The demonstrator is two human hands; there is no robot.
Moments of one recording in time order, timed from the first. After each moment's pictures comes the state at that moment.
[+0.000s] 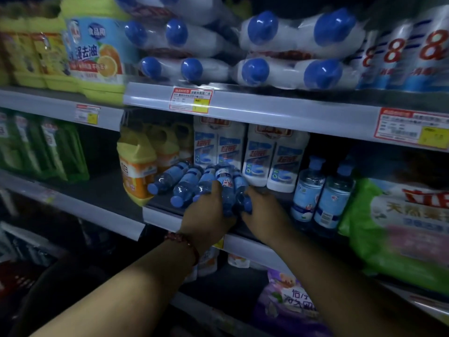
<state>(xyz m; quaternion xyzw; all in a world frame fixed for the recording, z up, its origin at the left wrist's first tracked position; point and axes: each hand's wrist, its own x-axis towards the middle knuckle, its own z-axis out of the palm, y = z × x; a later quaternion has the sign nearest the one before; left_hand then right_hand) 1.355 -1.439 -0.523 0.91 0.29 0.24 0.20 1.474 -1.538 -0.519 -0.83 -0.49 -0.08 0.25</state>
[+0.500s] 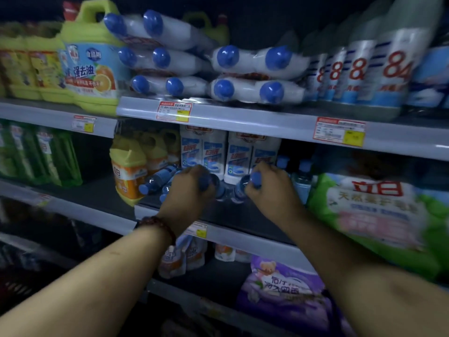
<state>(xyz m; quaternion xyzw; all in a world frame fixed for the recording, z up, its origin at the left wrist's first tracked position) 1.326 -1.458 -0.475 0.88 0.18 0.39 0.21 1.466 -1.612 -0.453 -0.79 -0.48 -0.21 0.33</state>
